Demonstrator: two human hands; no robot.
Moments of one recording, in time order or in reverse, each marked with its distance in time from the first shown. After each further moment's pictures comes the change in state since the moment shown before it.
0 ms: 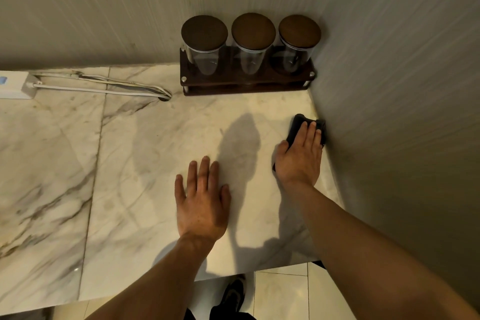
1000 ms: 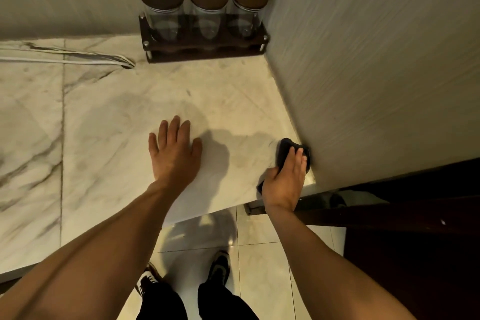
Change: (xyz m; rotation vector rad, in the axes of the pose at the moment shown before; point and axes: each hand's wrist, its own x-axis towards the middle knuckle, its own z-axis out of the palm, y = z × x) left_hand 0.000 -0.012 0.002 -0.221 0.032 0.103; right_hand -0.158 0.073 -0.010 0.209 0.148 0.212
